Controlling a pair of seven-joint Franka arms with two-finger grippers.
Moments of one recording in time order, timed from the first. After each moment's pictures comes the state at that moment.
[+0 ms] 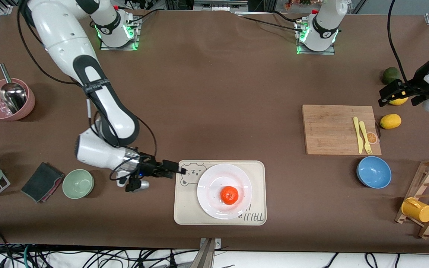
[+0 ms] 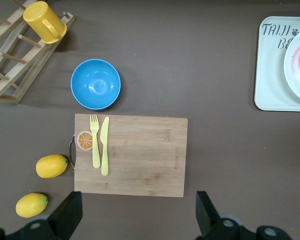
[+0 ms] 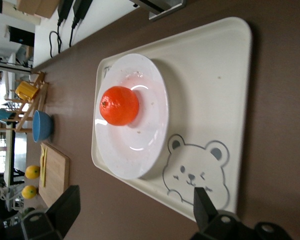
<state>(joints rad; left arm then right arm) 0.10 0.02 -0.11 -1.62 0.01 1.66 -0.06 0.17 0.80 0.18 -1.38 0.88 2.31 -0.36</state>
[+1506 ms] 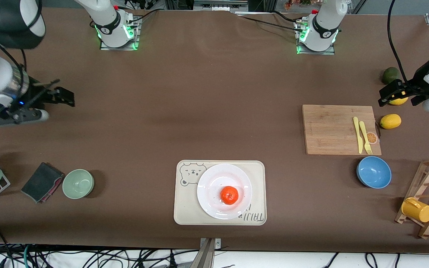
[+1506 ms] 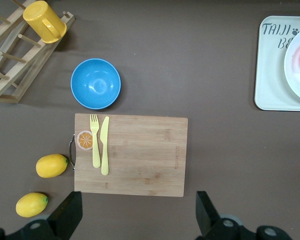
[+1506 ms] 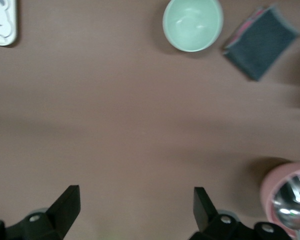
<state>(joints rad) 0.10 0.02 -0.11 -1.62 0.01 1.66 -0.06 0.18 0.08 -0.11 -1.66 -0.04 1.64 -0.07</state>
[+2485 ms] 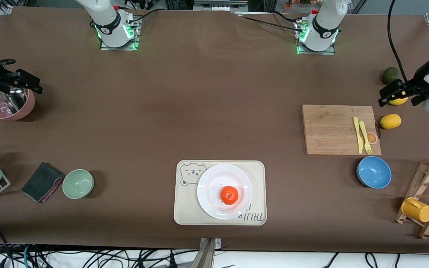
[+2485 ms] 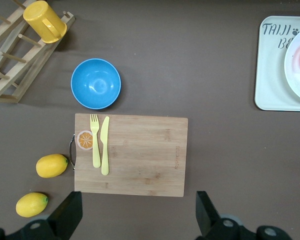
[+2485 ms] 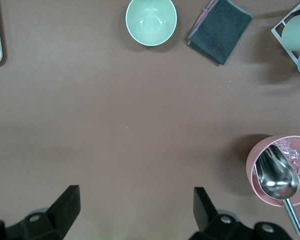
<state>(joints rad) 0.10 0.02 -0.11 -1.62 0.01 1.66 -0.06 0.09 0.00 -0.13 -1.66 -0.02 1.59 -0.05</state>
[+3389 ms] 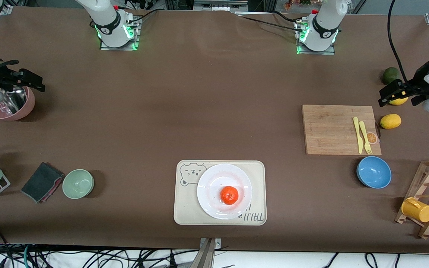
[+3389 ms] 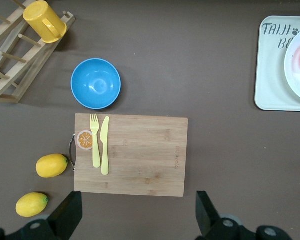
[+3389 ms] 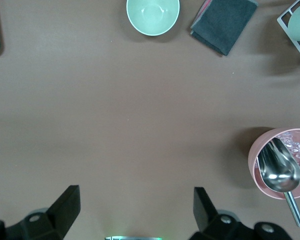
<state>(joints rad) 0.10 0.02 -0.11 -1.62 0.01 1.66 -0.06 0.10 0.01 -0.12 -1.66 -0.02 1.57 -0.04</state>
